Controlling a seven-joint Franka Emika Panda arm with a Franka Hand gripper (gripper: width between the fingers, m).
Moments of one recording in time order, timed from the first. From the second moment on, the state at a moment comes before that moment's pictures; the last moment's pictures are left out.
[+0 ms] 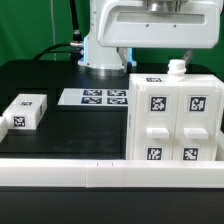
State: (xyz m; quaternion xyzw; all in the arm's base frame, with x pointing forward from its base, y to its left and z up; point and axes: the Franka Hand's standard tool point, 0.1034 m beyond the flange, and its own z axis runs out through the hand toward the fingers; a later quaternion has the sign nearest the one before) arm 0.488 0.060 0.110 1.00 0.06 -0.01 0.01
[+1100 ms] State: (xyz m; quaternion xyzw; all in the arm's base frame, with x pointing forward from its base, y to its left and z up) arm 0.456 -0.070 0.090 1.00 0.07 -0.03 -0.02
